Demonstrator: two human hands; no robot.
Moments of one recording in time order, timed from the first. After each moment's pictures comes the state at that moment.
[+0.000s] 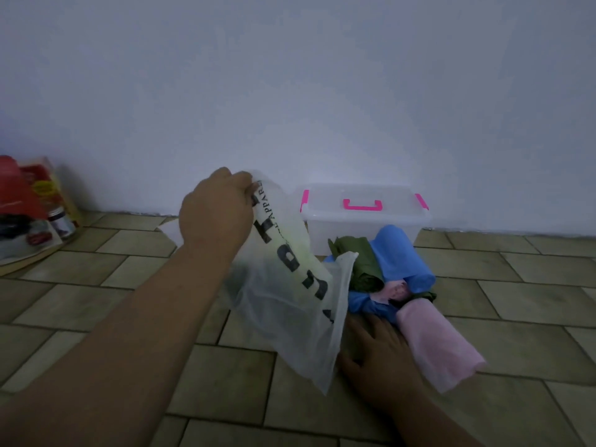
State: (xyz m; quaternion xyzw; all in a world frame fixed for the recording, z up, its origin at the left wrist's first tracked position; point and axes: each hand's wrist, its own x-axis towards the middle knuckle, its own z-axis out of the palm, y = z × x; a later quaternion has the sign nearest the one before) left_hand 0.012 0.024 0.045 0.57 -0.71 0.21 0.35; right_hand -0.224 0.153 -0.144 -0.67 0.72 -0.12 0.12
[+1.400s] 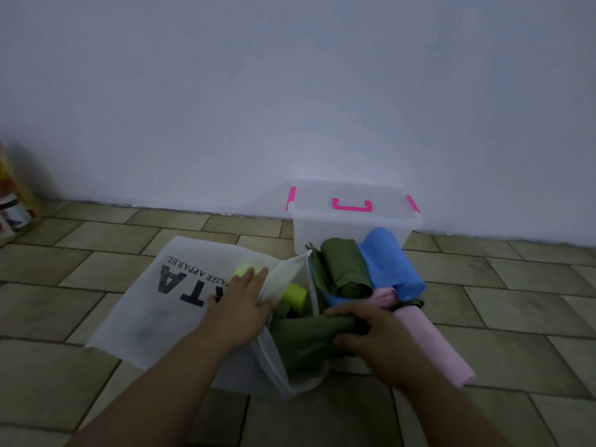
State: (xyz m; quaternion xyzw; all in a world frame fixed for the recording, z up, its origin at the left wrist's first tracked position) left_hand -0.005 0.038 -0.099 0.59 -0.78 -0.20 0.09; right_hand -0.236 0.144 -0.067 -0.63 0.59 -0.34 0.38
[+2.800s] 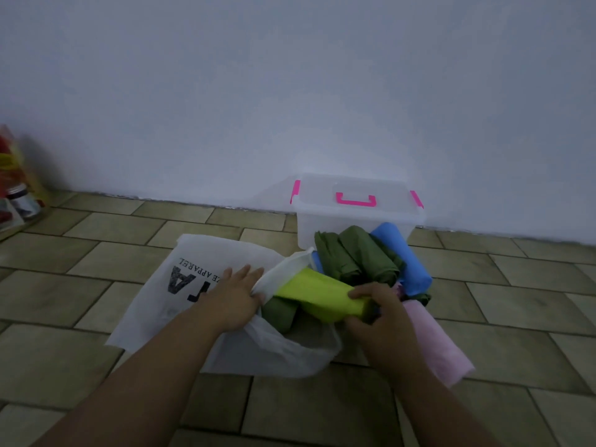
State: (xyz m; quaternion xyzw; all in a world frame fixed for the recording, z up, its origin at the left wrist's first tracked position) left_hand 0.012 0.025 -0.100 0.58 -0.79 -0.23 0.01; right_hand -0.233 0.136 -0.099 -0.60 0.61 -0.48 0.18
